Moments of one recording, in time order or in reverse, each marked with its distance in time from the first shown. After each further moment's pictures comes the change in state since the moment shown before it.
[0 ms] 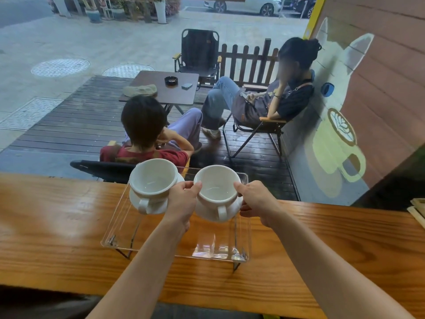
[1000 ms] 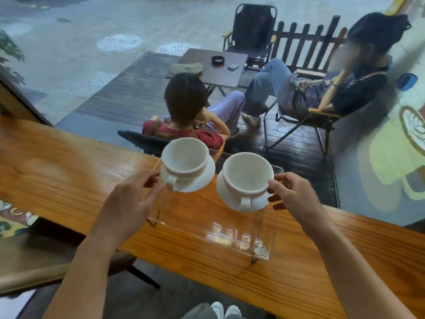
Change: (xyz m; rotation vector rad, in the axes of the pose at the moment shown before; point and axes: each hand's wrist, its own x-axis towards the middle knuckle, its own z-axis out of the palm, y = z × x) left_hand -0.060 0.001 -0.129 0.816 0.208 0.474; right_hand -0.002 0.014 -0.014 -0.071 -0.032 -0.363
